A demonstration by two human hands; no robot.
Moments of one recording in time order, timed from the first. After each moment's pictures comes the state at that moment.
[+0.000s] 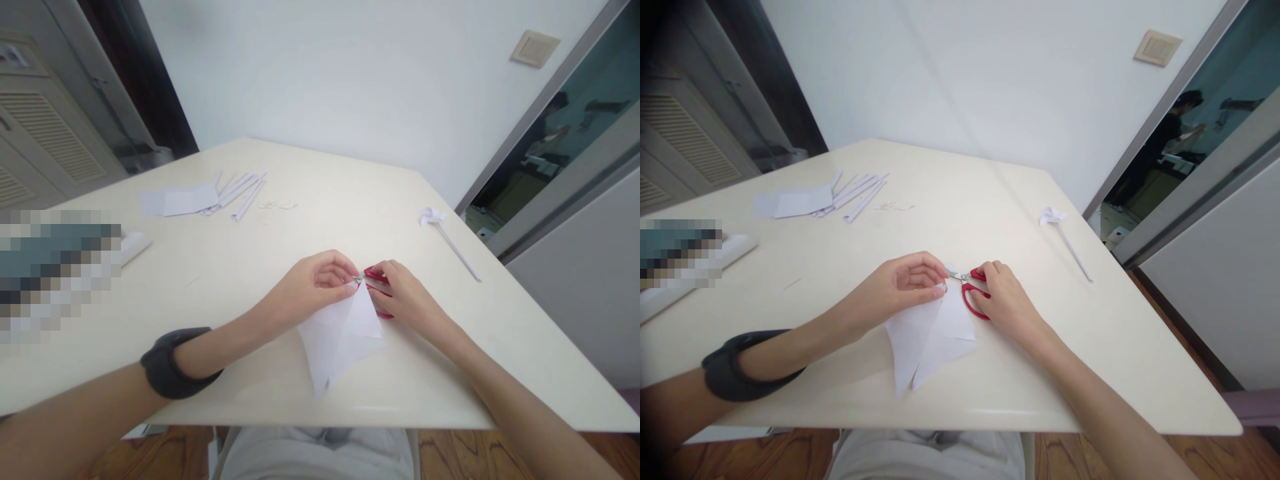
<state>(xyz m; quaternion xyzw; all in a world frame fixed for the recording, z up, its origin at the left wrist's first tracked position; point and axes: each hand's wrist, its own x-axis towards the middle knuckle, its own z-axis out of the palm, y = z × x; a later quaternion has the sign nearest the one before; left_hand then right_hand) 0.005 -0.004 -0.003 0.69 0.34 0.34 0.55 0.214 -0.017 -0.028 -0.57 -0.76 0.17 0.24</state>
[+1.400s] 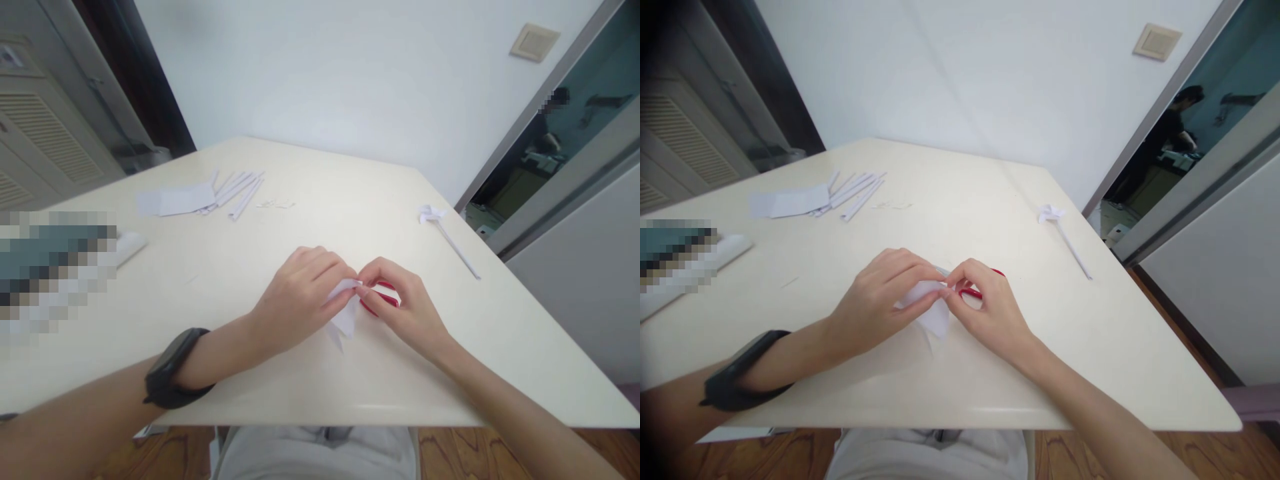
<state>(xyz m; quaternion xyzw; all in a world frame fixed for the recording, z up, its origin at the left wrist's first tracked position) 0.006 -0.012 -0.008 0.89 0.27 0.37 -0.04 0.186 -0.043 0.000 -0.44 -0.75 0.27 0.41</state>
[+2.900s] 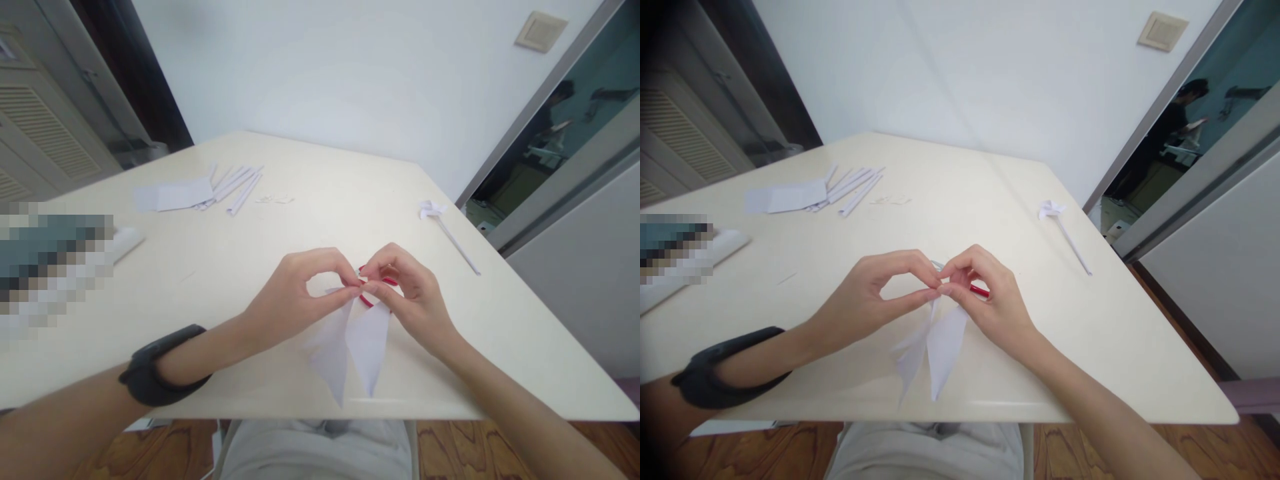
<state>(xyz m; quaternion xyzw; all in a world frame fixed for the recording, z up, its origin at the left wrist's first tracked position) 0.004 -0.021 0.011 0.81 0.30 0.37 0.33 0.187 -0.045 0.002 -0.39 -0.74 0.28 0.48</state>
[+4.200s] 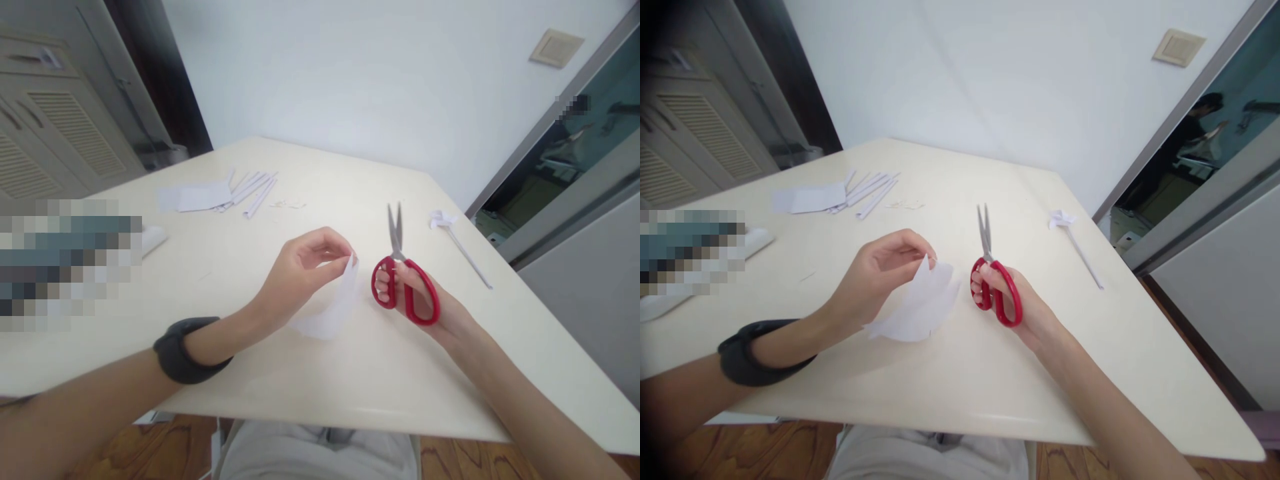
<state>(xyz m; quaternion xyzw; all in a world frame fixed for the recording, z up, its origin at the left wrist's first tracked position) -0.001 -0.007 0.011 0.66 0.30 0.50 0.48 0.203 -0.030 -0.006 -0.38 -0.49 0.65 0.45</state>
